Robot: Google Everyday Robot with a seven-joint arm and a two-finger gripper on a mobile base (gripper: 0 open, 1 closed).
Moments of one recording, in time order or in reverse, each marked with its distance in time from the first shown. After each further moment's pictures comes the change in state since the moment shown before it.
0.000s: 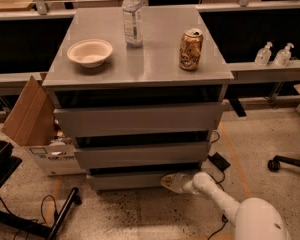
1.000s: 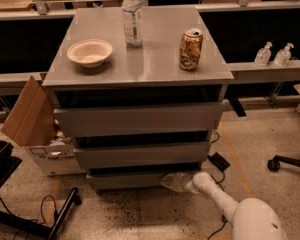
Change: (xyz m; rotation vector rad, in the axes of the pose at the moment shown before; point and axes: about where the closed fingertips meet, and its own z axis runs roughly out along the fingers) arm 0.004 -0.009 0.003 0.018 -0.001 0.006
